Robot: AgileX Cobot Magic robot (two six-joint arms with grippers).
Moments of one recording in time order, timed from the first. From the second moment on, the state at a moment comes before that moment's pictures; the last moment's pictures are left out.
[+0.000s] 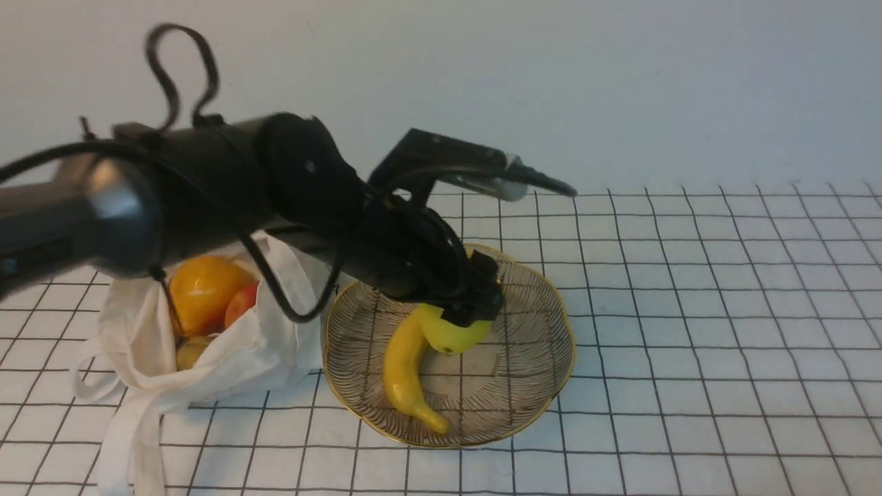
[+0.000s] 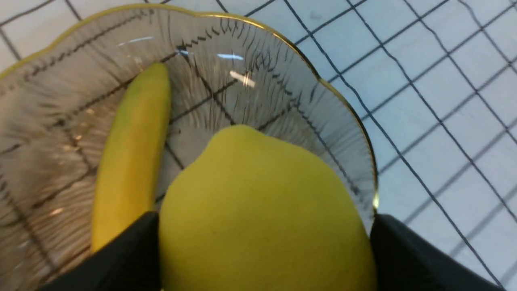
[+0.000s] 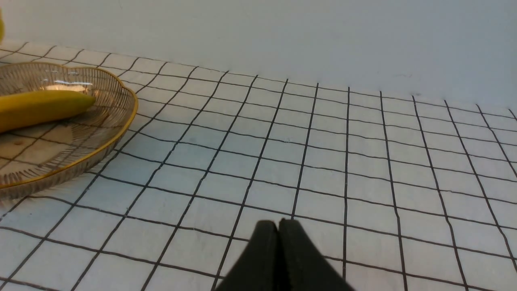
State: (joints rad) right arm 0.07 -0.01 0.02 0.11 0.39 -0.22; left arm -0.54 1.77 -1.26 -0.44 0.53 0.36
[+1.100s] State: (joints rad) right arm 0.07 -0.01 0.02 0.11 0.39 -0.21; left arm -0.56 1.36 -1.28 -0.08 0.59 0.00
